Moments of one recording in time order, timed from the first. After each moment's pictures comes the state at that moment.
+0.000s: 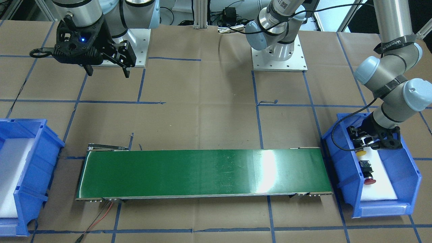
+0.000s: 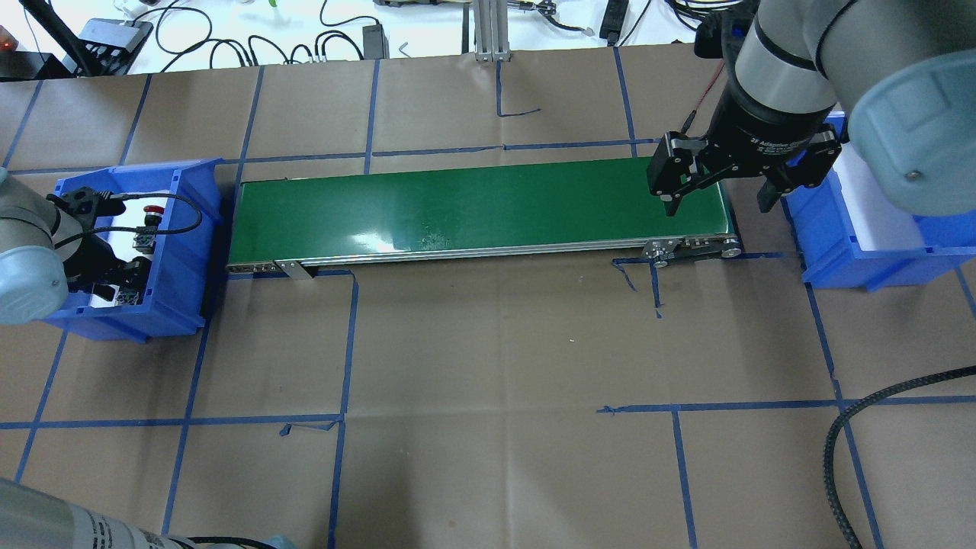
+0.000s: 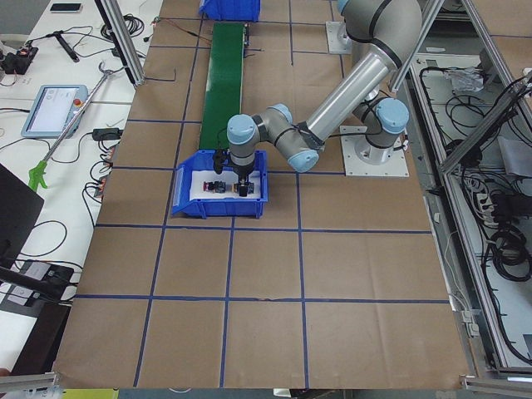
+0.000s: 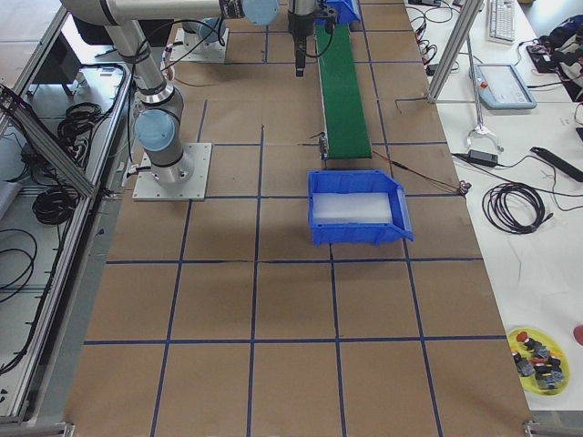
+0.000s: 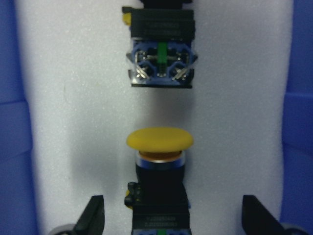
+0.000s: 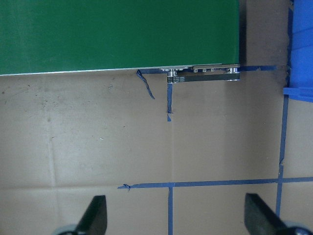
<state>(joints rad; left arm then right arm) -0.95 -1.90 -1.97 -0.84 1.58 0.61 1.62 -1.65 1.64 -1.57 -1.60 0.07</state>
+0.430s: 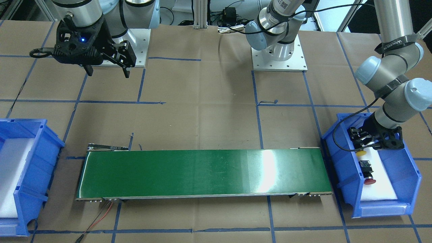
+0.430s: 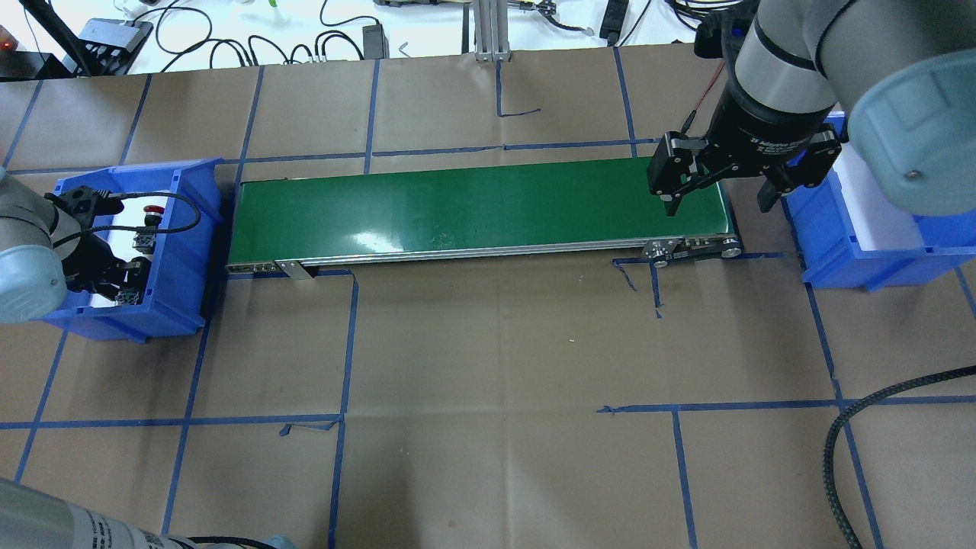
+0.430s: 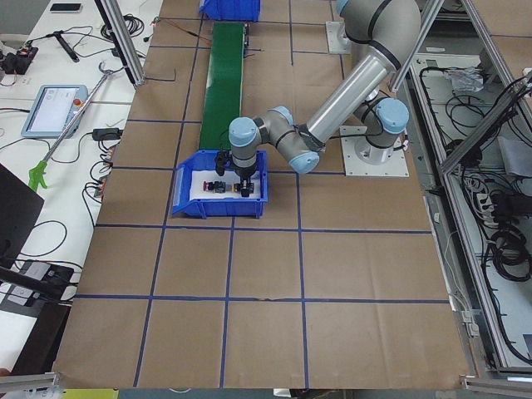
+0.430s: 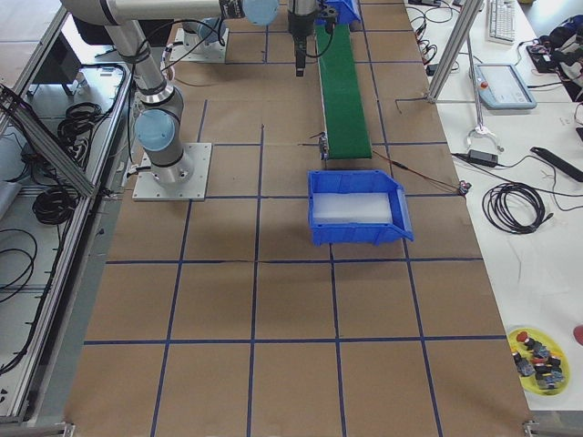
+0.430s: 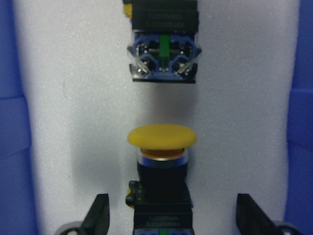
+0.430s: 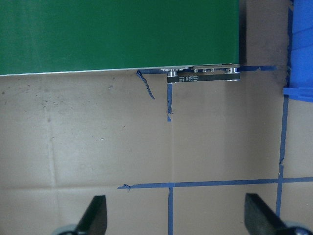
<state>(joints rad) -0.95 -1.90 -1.96 -0.84 1.58 0.61 1.62 -1.65 1.64 -1.57 -1.60 0.07</state>
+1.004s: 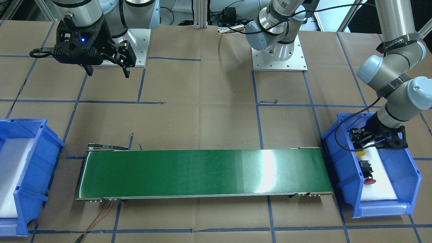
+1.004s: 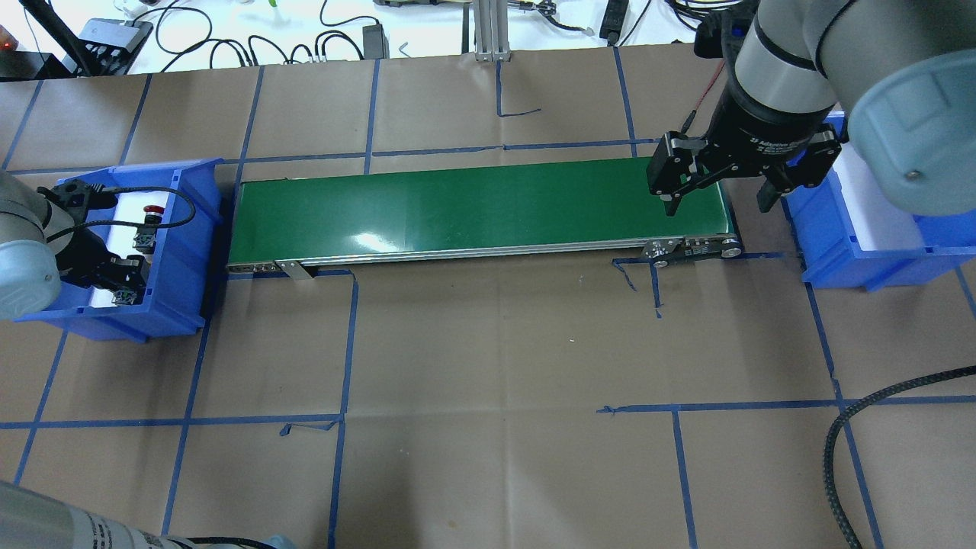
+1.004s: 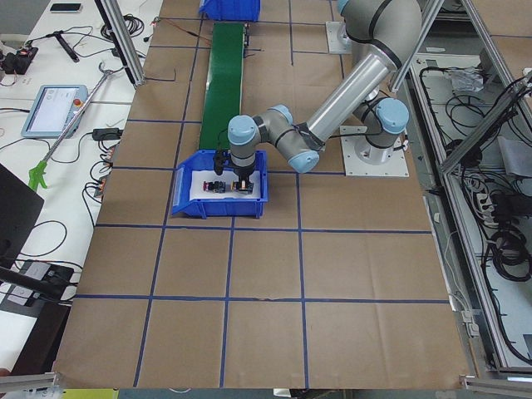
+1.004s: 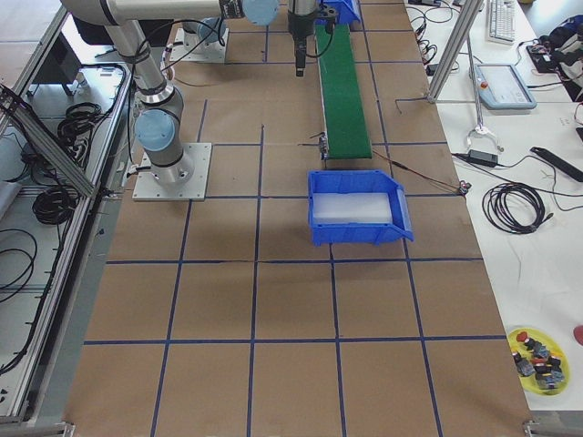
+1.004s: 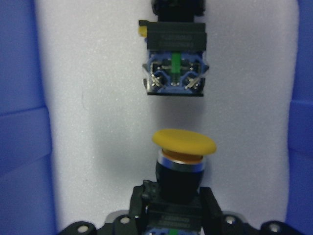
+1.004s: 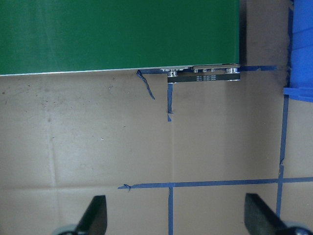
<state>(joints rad) -0.95 -1.88 -1.93 -0.86 1.58 0.62 1.62 -1.65 1.64 -1.57 -1.60 0.07</state>
